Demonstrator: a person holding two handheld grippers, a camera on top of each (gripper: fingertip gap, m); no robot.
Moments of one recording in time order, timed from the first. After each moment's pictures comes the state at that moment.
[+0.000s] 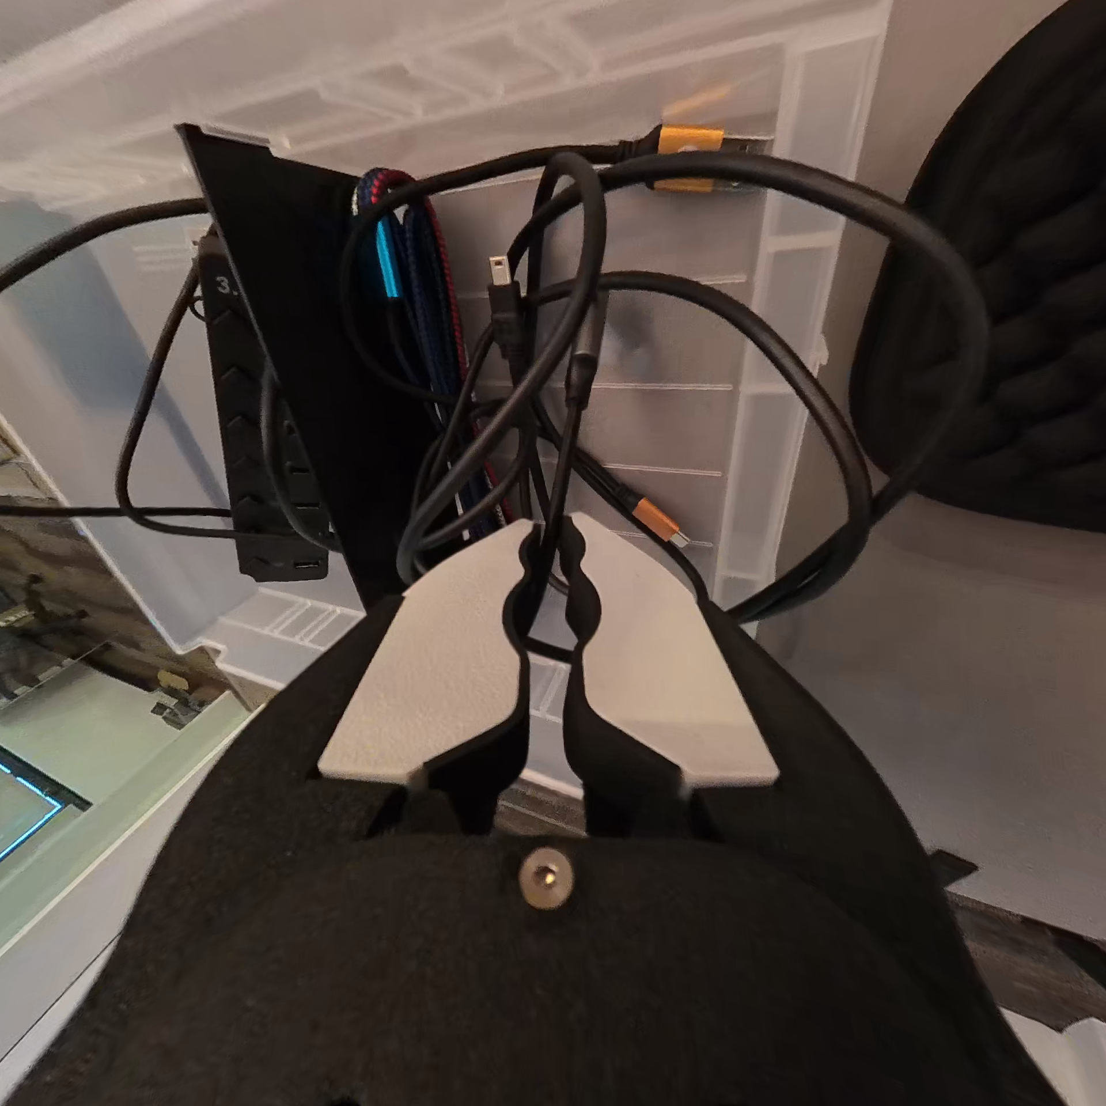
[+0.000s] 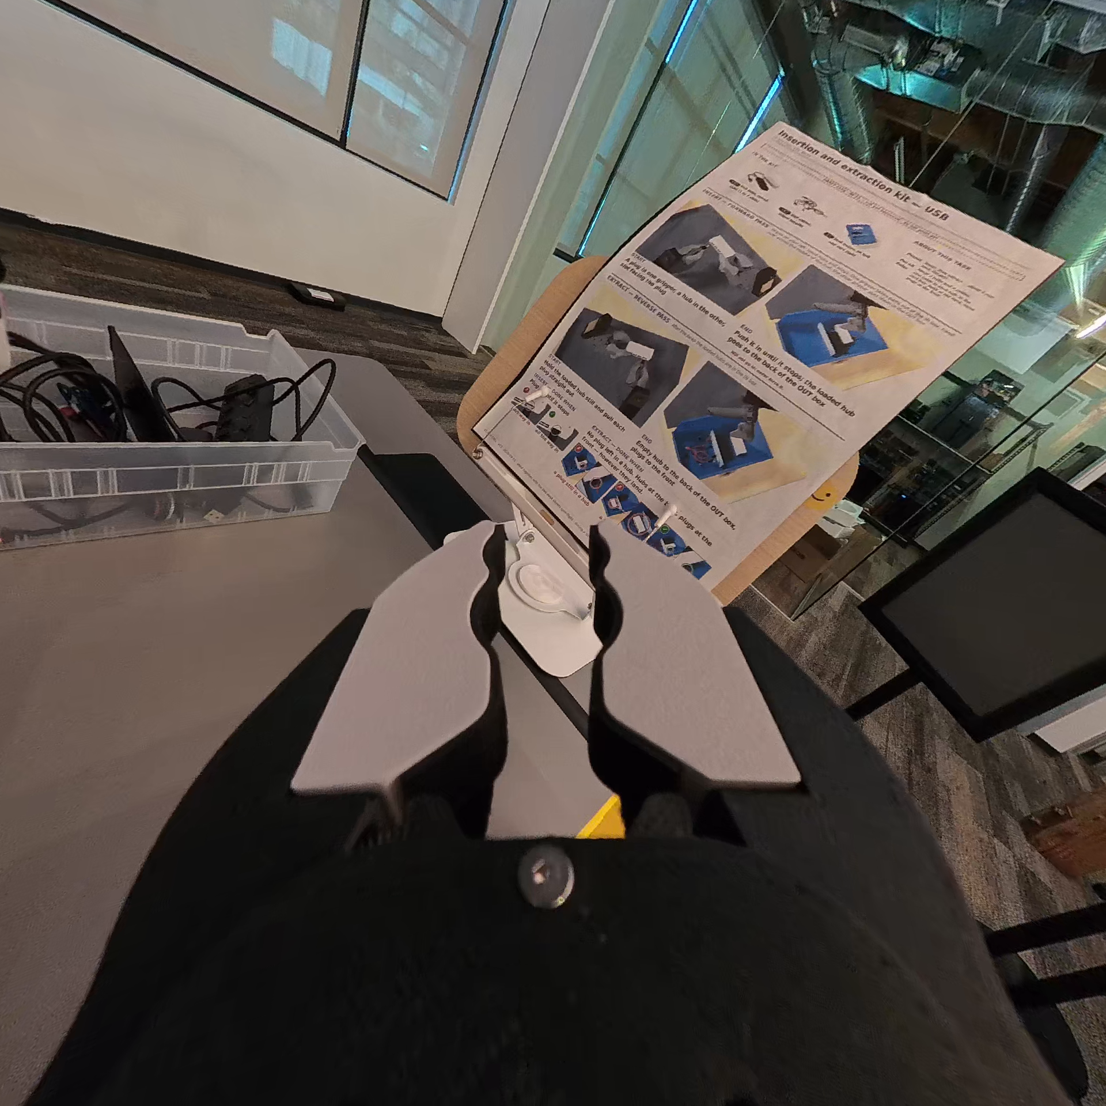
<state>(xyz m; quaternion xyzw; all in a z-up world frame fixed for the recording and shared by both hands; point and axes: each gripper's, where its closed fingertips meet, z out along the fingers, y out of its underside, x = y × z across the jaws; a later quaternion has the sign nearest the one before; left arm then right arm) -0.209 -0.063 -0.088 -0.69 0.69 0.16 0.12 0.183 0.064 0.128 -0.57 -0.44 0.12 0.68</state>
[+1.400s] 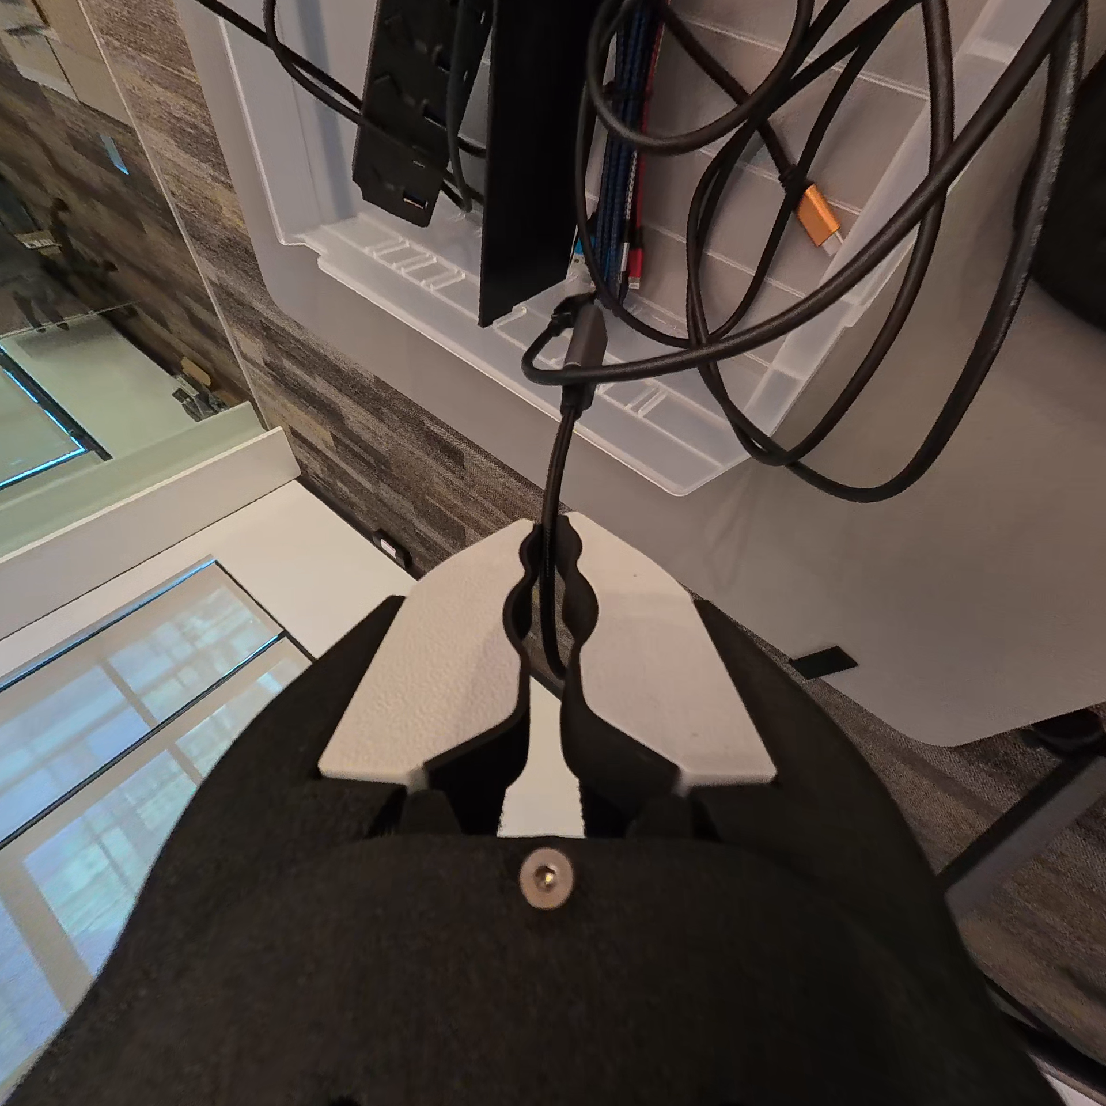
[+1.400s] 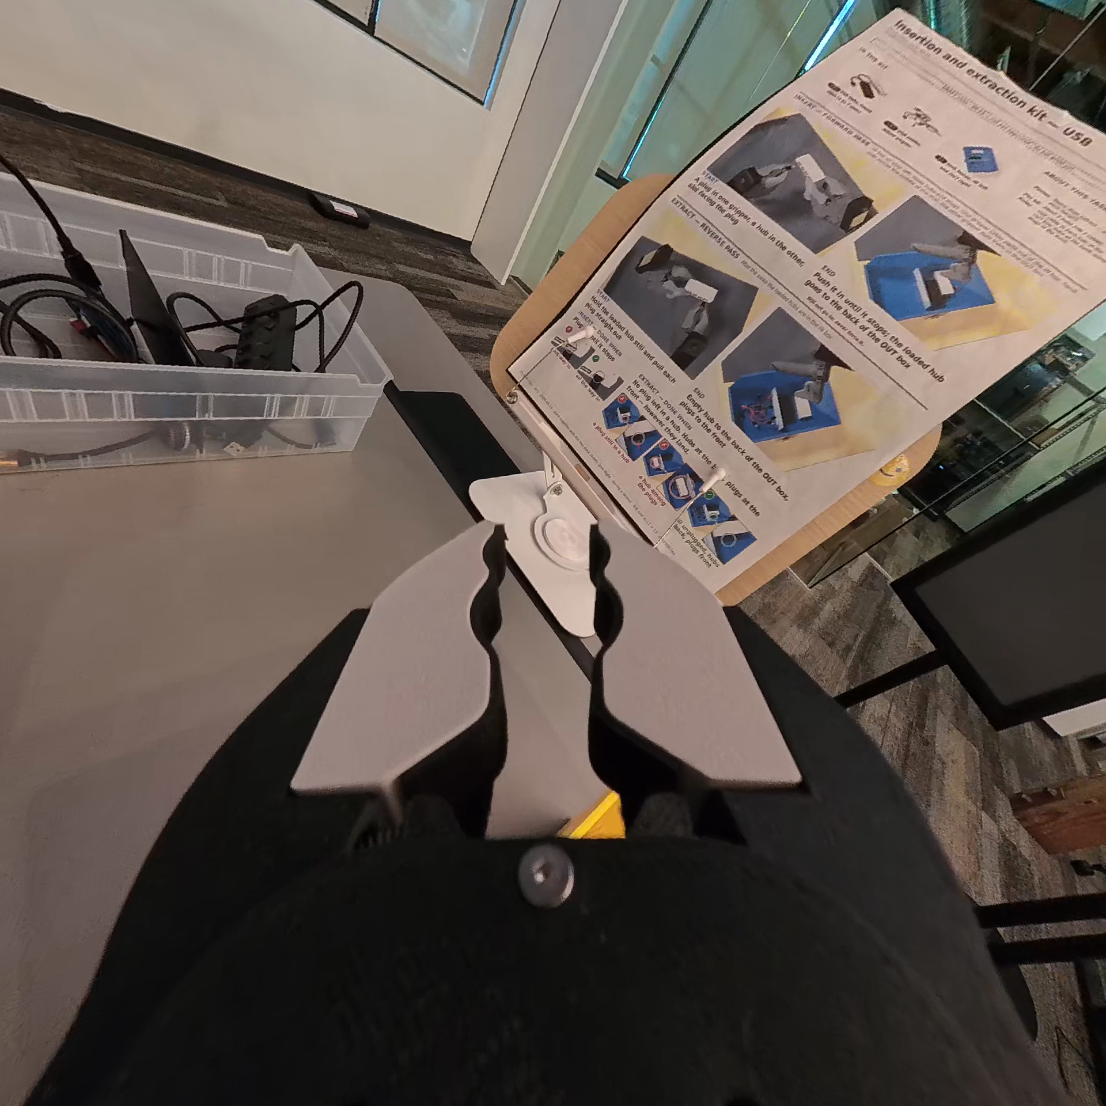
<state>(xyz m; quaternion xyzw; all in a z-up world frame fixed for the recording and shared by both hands) -0.277 -0.099 0.017 -0.78 0.53 0.33 0.10 0.169 0.064 0.100 -0.60 -0.48 0.10 0.63</state>
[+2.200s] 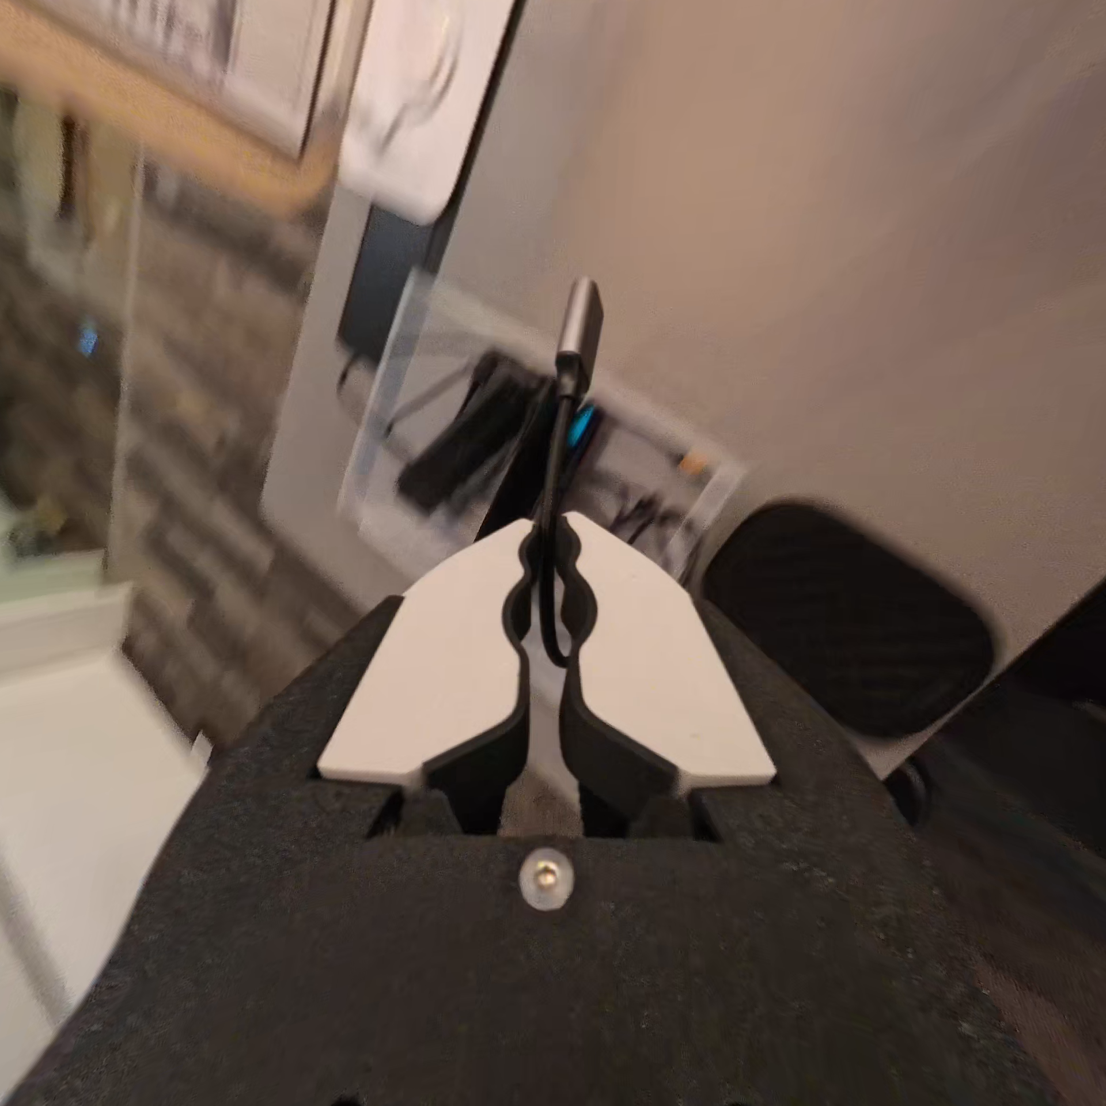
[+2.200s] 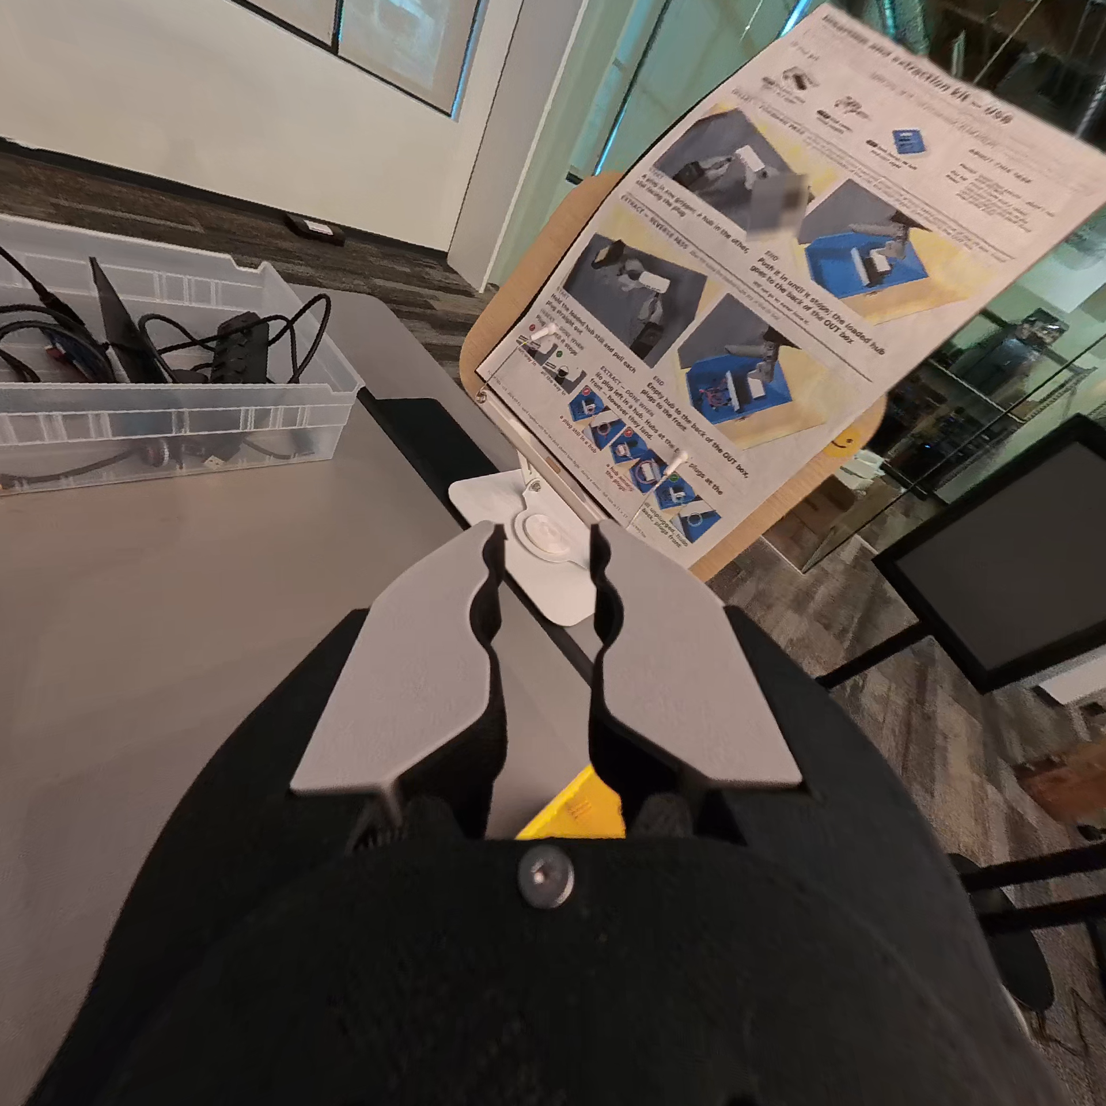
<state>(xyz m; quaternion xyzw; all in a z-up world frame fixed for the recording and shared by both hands) -0.122 -0.097 0.114 -0.82 0.48 0.12 0.28 0.193 0.068 0.111 -0.61 -0.46 0.11 0.64</state>
